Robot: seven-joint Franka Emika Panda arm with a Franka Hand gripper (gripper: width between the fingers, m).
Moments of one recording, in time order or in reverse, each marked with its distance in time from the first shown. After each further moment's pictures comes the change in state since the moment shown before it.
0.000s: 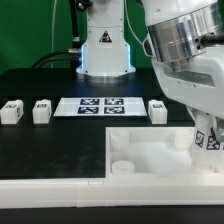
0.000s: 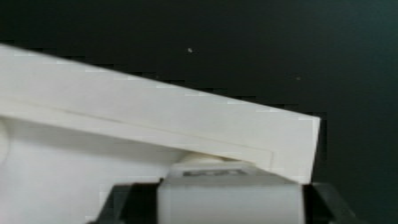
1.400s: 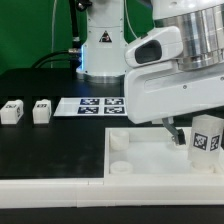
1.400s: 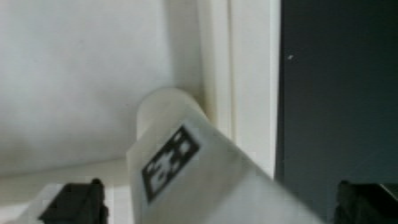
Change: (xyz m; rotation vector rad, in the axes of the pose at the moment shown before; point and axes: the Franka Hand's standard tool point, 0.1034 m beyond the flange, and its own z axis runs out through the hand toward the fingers) arm 0.009 -0.005 0.000 -0.094 0.039 -1.359
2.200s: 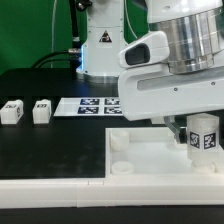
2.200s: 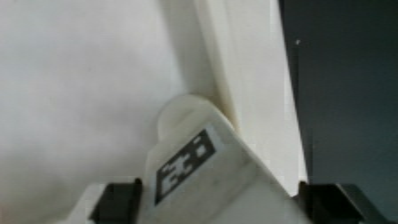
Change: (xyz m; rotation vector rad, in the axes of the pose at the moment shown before) arm -0.002 0.008 0.002 -0.006 -0.001 0.376
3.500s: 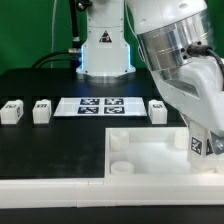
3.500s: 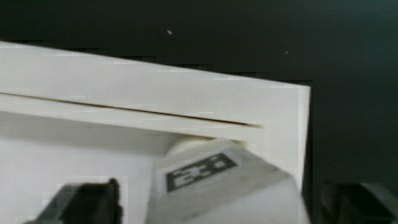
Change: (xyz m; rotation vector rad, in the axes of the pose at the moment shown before) arm 0.002 -0.004 0.002 0.096 -0.086 1.015
